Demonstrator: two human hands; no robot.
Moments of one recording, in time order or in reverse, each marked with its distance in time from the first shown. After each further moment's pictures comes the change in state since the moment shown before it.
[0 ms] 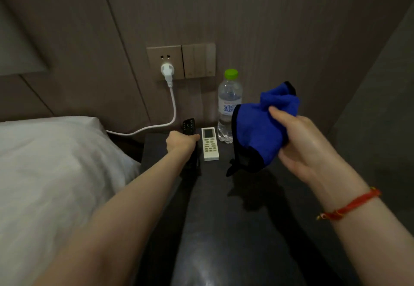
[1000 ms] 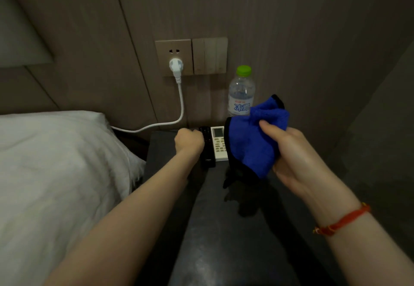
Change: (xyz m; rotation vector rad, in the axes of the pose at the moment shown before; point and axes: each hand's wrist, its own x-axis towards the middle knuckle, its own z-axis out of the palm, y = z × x) left_hand 0.007 -0.001 0.007 0.019 0.006 0.096; right_hand 0.013 0.032 0.007 -0.114 -0.063 0.089
